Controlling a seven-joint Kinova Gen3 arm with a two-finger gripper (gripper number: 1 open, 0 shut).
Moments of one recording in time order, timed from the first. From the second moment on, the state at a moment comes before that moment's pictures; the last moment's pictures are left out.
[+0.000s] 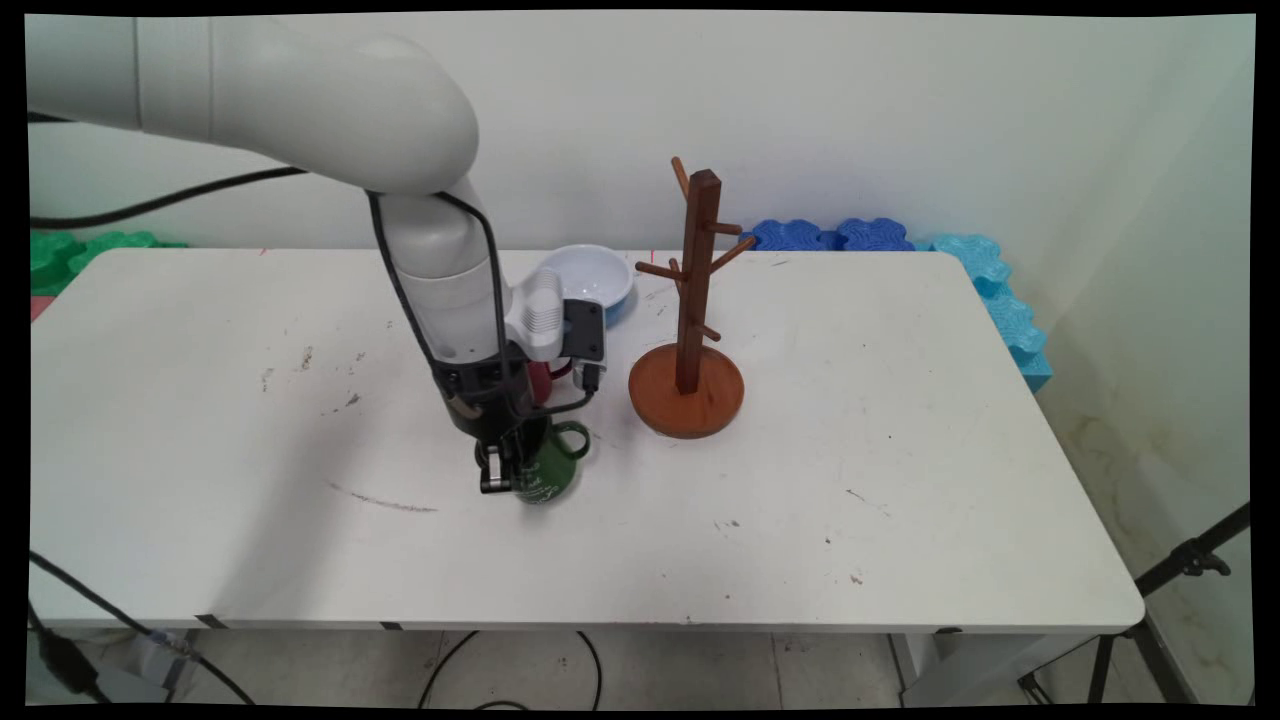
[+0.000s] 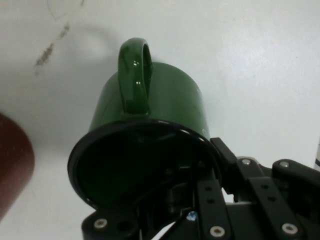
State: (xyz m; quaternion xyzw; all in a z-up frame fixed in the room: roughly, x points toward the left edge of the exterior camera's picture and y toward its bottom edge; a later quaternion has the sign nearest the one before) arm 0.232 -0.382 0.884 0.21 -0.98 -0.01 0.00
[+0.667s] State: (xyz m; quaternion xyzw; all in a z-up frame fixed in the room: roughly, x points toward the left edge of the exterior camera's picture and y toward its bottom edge) arm 0.225 -0.388 0.873 0.20 -0.98 -0.01 0.00
